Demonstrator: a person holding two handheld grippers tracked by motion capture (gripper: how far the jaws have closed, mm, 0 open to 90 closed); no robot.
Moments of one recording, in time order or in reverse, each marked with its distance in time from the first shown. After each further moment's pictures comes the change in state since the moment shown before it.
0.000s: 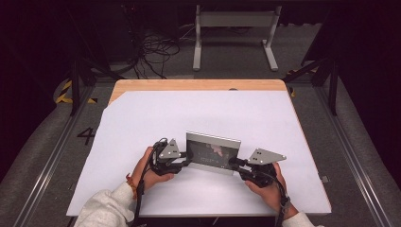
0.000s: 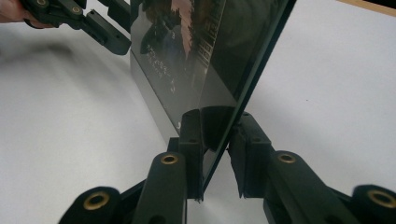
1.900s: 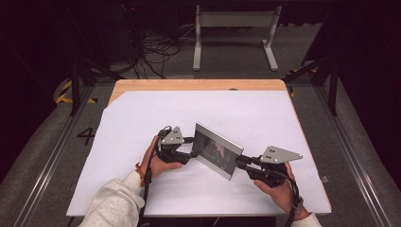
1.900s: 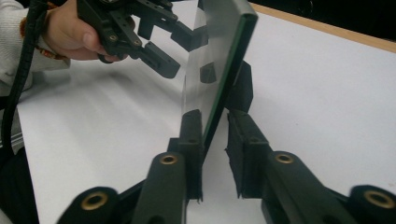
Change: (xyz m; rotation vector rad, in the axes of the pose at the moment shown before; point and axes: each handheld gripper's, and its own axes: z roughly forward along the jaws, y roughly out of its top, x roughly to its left) left arm 0.028 0.020 0.022 -0.140 -0.050 -0.031; right arm -0.002 0.015 -0.034 -0.082 0.043 0.009
